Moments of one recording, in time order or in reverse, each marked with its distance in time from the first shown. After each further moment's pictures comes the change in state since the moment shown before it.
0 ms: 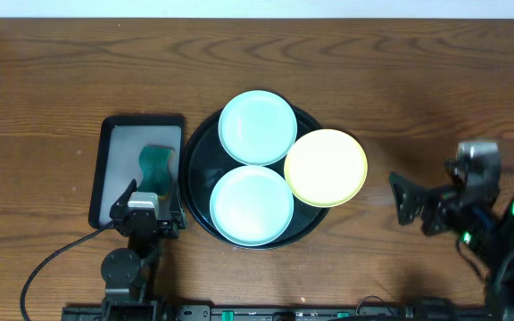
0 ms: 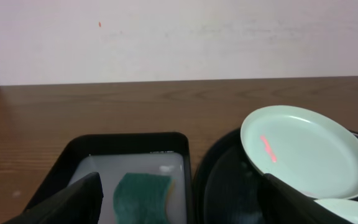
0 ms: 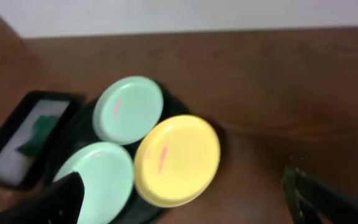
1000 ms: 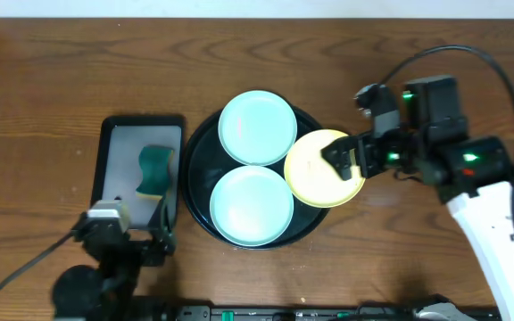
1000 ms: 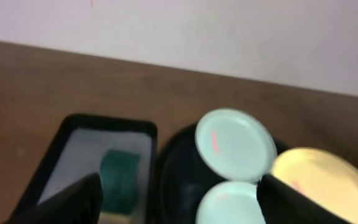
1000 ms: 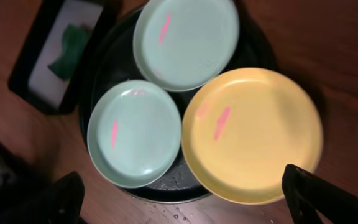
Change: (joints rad) left arm 0.000 0.199 0.689 -0.659 0.067 -0.195; right arm 0.336 0.572 0.205 -0.021 0.000 0.002
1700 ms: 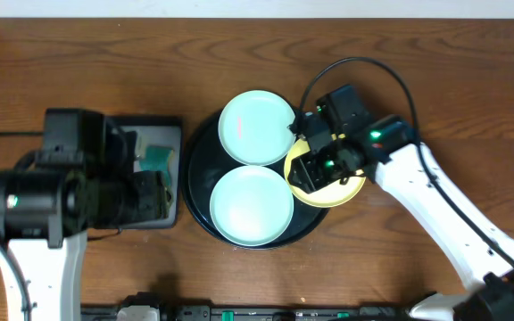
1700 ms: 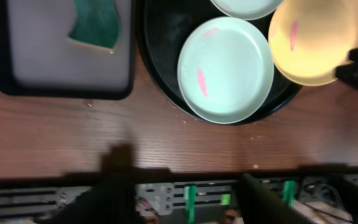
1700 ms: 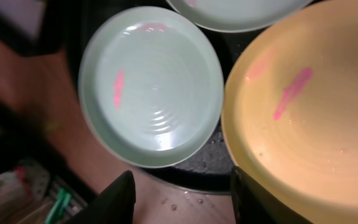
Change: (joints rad) left arm 0.000 0.984 0.861 -0.922 0.130 0.045; right arm 0.225 0.277 0.003 -0.011 0.030 0.045
